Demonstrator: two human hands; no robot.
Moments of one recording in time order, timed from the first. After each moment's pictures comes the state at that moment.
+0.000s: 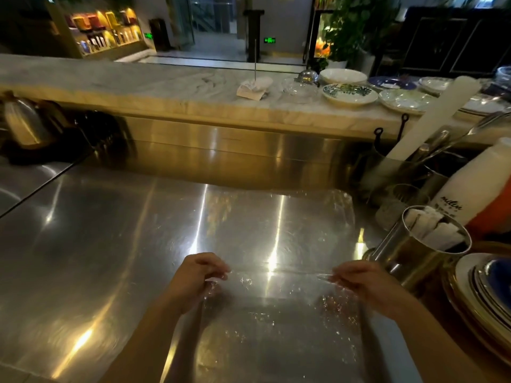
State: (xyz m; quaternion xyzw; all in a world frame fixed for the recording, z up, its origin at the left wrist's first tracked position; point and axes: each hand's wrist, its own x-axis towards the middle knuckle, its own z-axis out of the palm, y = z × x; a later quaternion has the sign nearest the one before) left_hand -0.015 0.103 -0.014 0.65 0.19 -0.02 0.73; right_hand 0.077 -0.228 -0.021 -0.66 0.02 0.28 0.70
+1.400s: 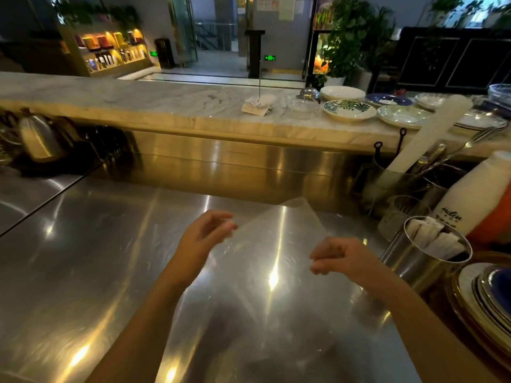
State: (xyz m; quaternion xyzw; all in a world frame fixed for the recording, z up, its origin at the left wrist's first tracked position) left_hand -0.004 0.101 0.074 0.75 0.01 0.14 0.65; right_hand 0.071 -0.172 0.056 -0.78 -0.24 0.17 0.56
